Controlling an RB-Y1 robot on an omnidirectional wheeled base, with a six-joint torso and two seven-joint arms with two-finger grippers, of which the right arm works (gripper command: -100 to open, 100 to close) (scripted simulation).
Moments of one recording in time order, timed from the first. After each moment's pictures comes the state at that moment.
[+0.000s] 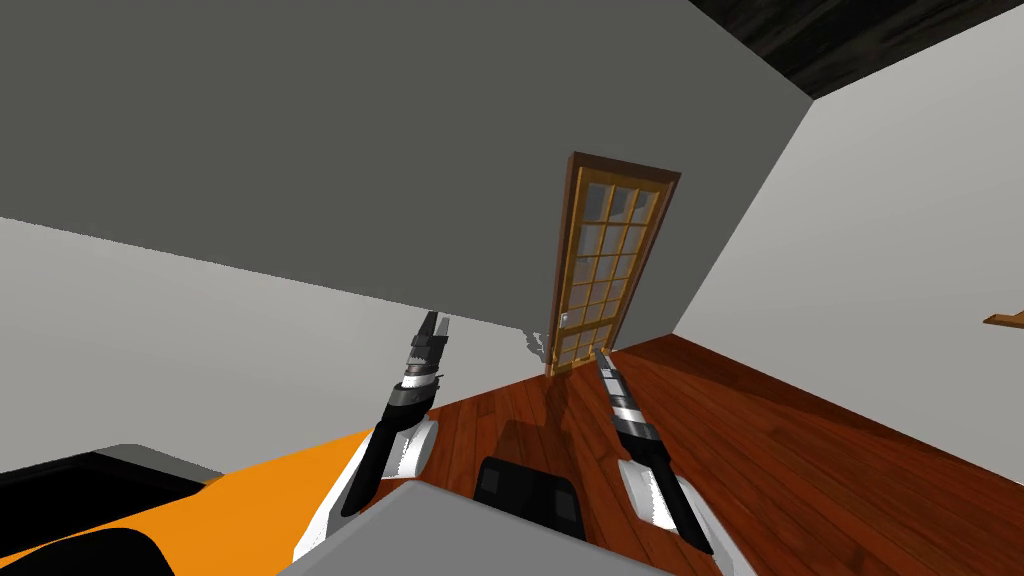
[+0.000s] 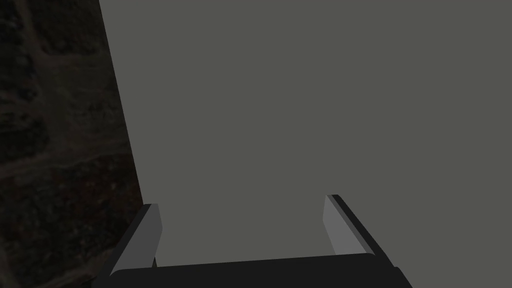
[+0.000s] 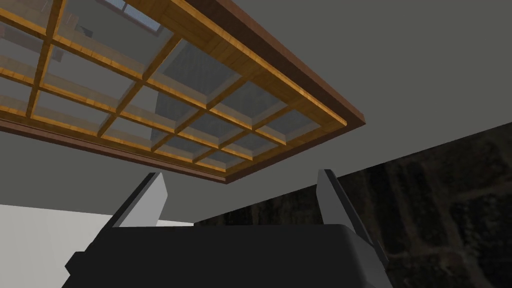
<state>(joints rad) 0.26 -0.12 -0.05 -1.59 0.08 -0.66 0.47</state>
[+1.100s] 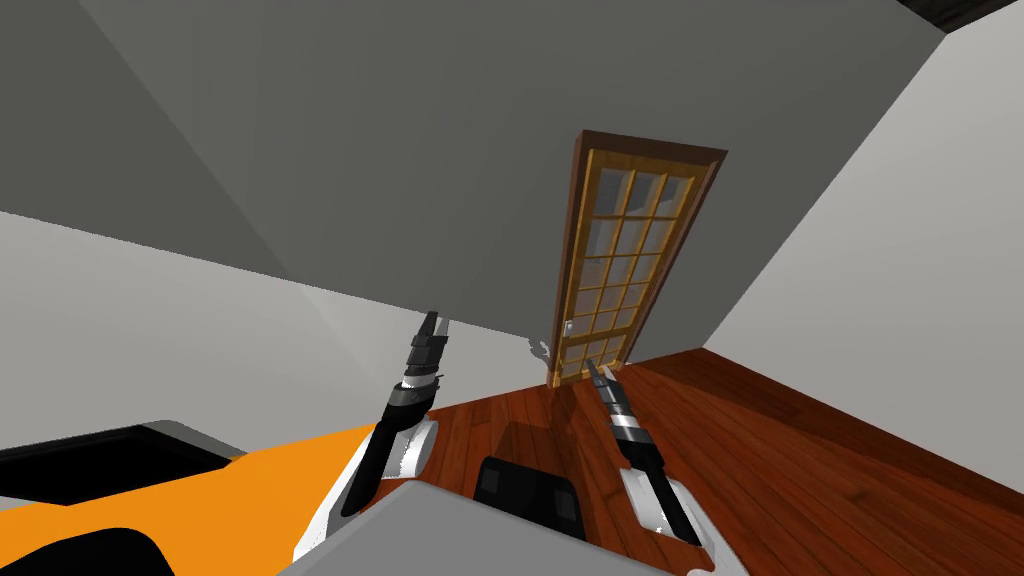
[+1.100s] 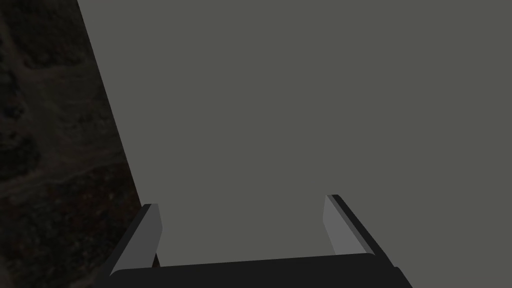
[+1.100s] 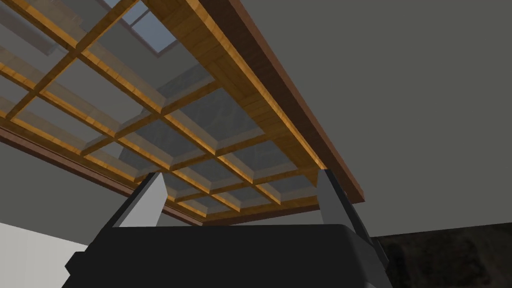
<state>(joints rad) 0.17 -0.14 -0.08 -1.31 0.16 -0.75 0.67</state>
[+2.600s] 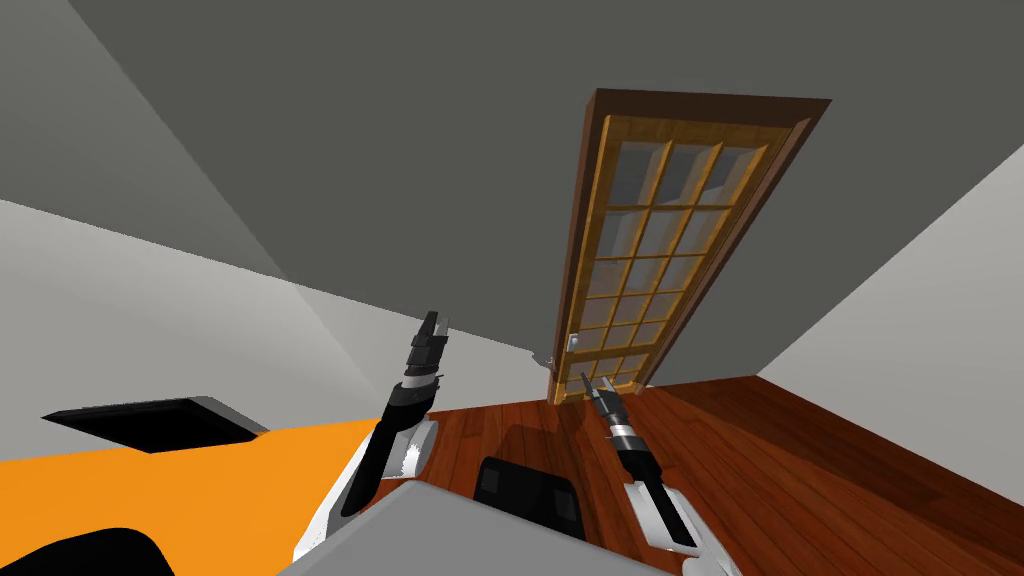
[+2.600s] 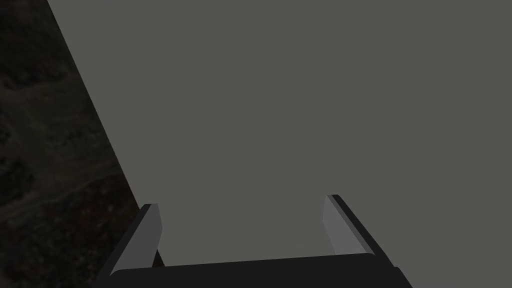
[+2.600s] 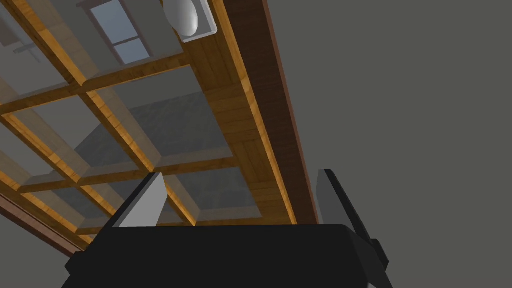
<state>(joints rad) 0.05 -0.16 -0.13 -0.96 0.26 -0.85 0.93</state>
